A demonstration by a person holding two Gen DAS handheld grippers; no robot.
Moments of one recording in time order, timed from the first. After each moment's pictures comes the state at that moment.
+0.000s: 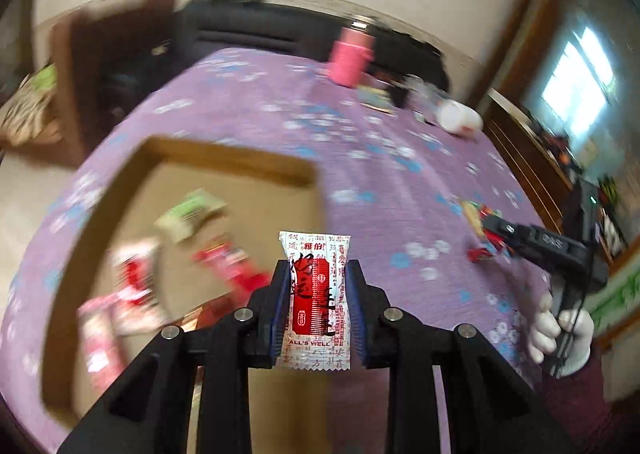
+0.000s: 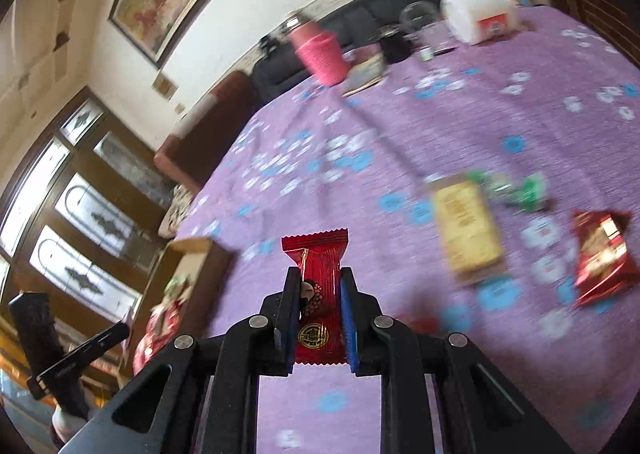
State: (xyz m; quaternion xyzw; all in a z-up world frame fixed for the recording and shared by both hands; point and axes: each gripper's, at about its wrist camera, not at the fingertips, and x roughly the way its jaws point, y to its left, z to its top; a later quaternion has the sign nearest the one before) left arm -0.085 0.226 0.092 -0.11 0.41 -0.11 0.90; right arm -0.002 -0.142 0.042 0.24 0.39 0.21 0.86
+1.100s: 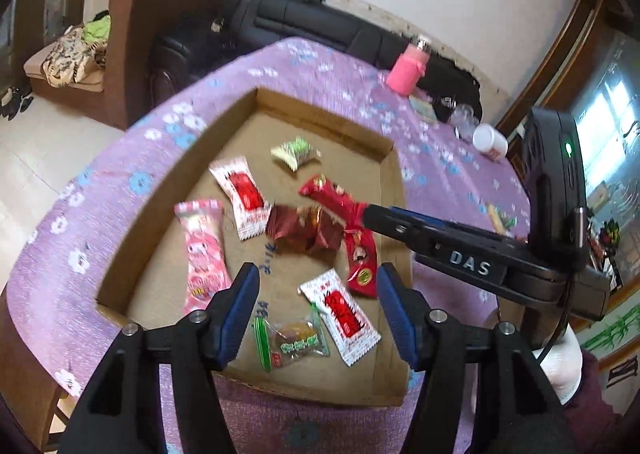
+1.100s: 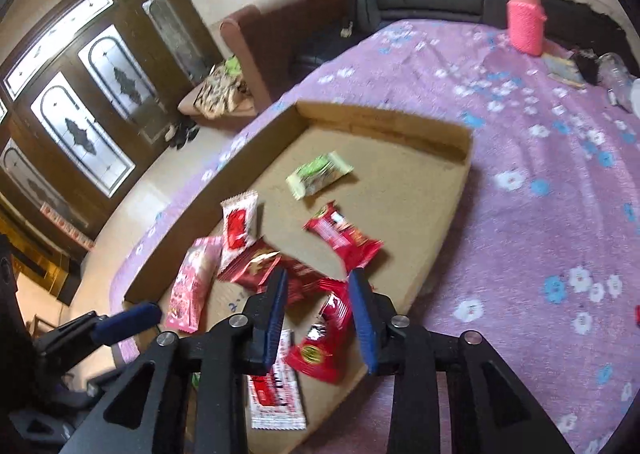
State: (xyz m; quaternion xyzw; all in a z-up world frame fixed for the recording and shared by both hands) left arm -0.157 0.292 0.079 -0.17 0.40 -0.06 0.90; right arm -0.032 0.119 0.046 0.02 0.44 0.29 0.85
